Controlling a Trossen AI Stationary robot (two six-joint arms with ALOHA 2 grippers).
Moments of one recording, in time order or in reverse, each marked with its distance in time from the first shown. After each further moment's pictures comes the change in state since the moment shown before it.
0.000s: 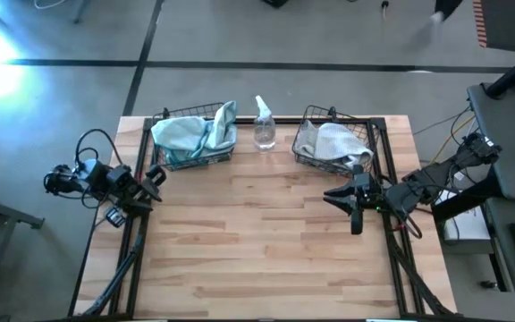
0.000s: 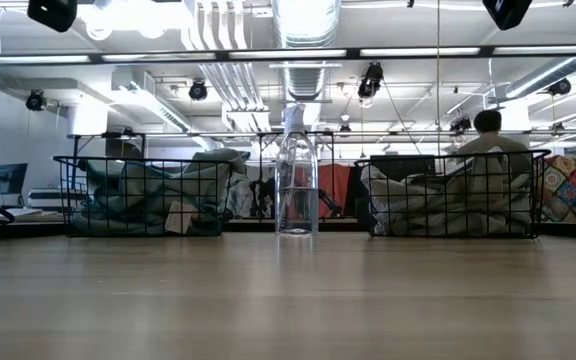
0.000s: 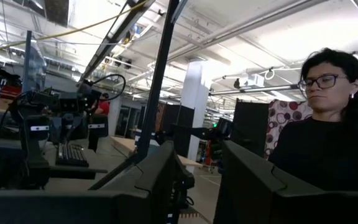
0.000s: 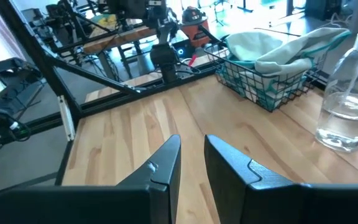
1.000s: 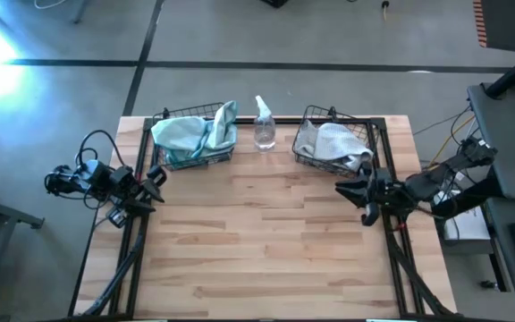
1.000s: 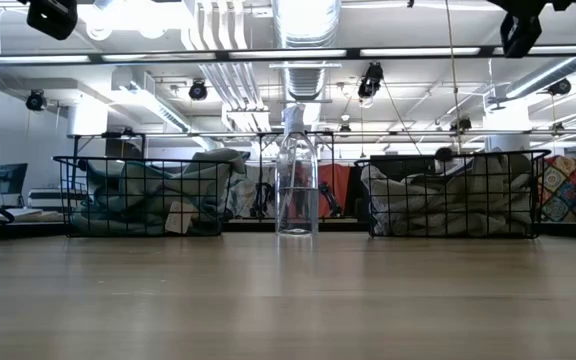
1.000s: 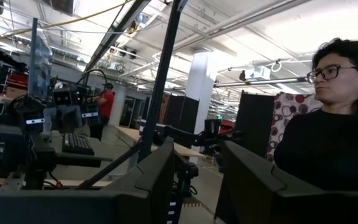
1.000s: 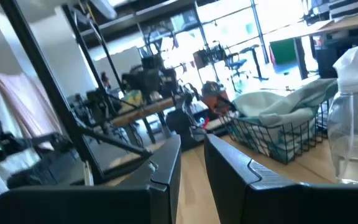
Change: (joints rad) left arm 0.000 -0.025 0.000 -0.076 -0.012 0.000; right arm 0.000 -0.330 -0.390 0.539 0.041 -0.189
